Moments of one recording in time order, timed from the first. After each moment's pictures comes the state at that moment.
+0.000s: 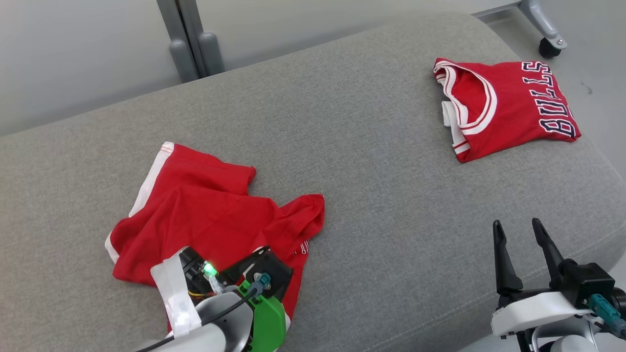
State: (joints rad) left arm -0.52 0.49 -1.14 0.14 -0.45 0.20 0.26; right arm 0.03 -0.05 -0.08 0.14 0.09 0.13 -0.26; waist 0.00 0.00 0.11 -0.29
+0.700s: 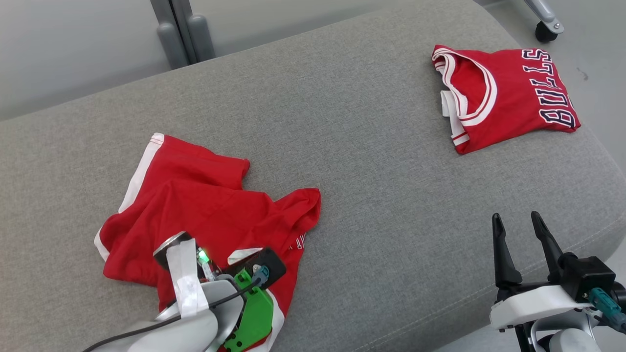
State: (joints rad) left arm -0.61 0.49 -1.21 0.27 -0.38 0.10 0.31; right arm 0.01 -0.05 -0.08 0.15 0.11 0.13 -0.26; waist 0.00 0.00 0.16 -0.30
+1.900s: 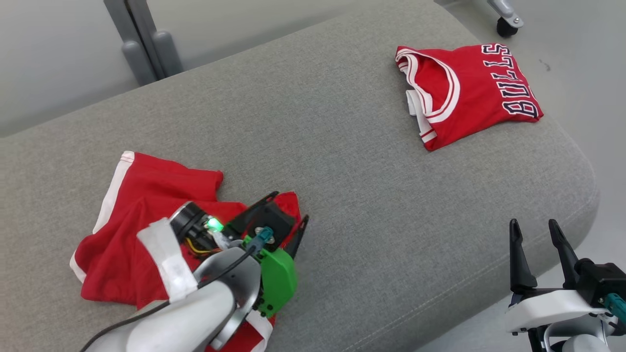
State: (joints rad) left arm -0.64 0.42 -1.11 0.16 -0.49 0.22 0.22; right arm 0.02 -0.05 -0.13 0.16 0.12 0.13 -0.26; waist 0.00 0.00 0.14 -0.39
